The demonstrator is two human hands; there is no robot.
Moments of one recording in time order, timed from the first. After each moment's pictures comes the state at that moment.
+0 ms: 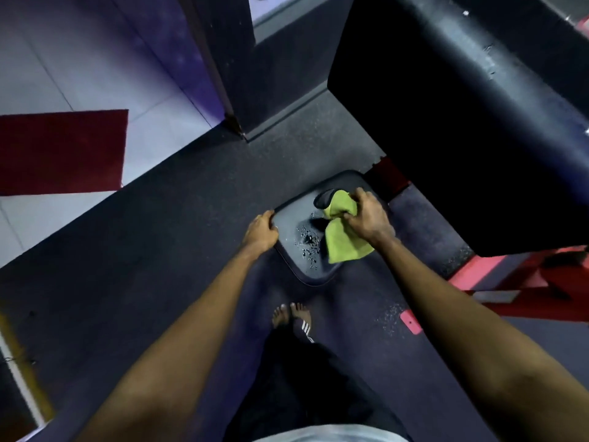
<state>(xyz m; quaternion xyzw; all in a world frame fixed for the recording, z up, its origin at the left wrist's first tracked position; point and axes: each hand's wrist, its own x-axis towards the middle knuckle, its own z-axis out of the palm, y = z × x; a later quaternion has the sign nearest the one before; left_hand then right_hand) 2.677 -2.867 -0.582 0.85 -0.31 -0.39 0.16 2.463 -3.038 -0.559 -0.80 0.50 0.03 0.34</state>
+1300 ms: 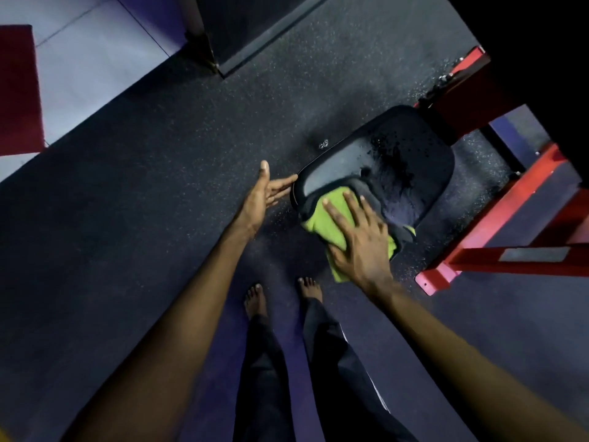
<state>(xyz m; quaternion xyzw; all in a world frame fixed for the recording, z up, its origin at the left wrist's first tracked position) 2.765 -2.840 -0.715 0.62 -0.20 -0.63 0.42 2.527 -2.868 -0.695 -0.88 0.45 0.08 0.13</state>
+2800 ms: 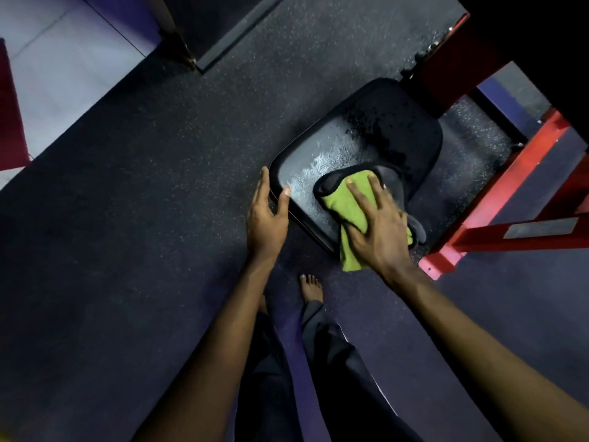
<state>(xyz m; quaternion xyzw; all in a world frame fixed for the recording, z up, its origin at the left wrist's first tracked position) 2.674 -2.825 -0.728 0.79 -0.28 -0.34 0.43 2.473 -2.900 -0.700 -0.82 0.54 0.01 0.20</state>
